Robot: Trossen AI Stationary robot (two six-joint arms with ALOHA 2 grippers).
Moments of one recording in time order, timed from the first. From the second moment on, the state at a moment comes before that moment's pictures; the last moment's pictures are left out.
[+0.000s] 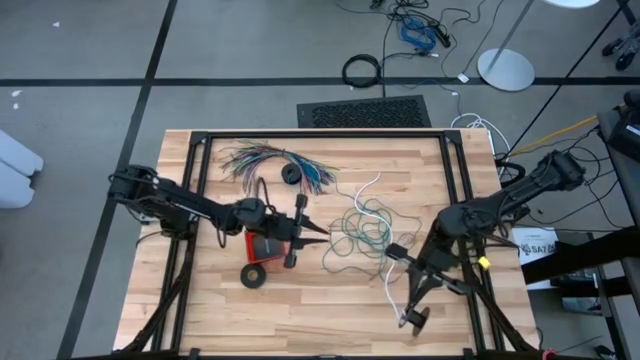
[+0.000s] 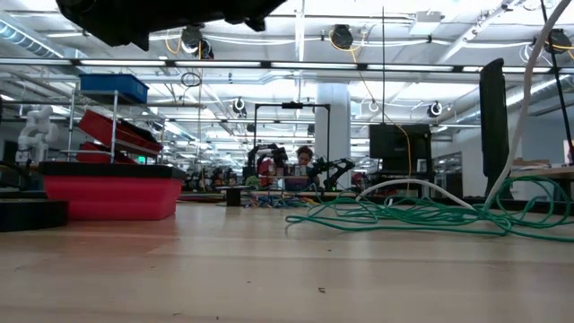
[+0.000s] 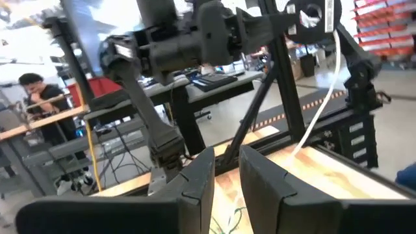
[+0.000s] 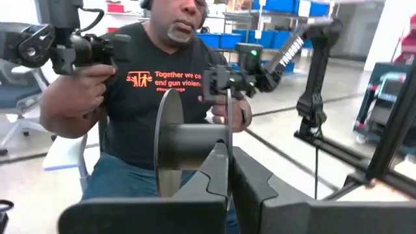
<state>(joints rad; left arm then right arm) -0.15 1.56 0.71 0.96 0.11 0.34 0.43 1.08 0.74 0.32 -0.63 -0.03</state>
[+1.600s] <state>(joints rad) -0.18 1.82 1.20 0.41 -0.12 -0.01 0.27 1.16 0.74 -0.21 -0.22 0.05</state>
